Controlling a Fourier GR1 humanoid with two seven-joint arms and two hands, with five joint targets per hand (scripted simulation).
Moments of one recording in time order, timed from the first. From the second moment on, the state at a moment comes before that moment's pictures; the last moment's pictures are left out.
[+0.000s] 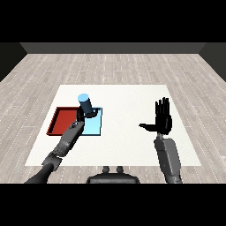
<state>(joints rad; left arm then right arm) -0.71 0.23 -0.28 -0.64 0.34 0.54 -0.28 -0.21 -0.16 -0.01 -1.65 -0.43 -0.15 -0.25</state>
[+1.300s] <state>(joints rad) -0.83 0.17 -0.28 -0.04 0.20 0.48 -0.09 -0.25 -0.13 -0.05 -1.49 -0.44 -0.09 -0.31</state>
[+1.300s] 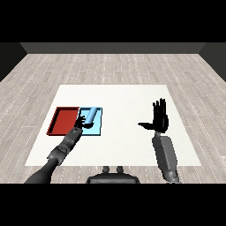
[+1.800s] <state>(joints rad) -0.82 0.17 -0.18 -0.13 0.26 0.67 -0.30 -0.25 -0.13 -0.06 -1.50 -0.46 -0.05 -0.33</state>
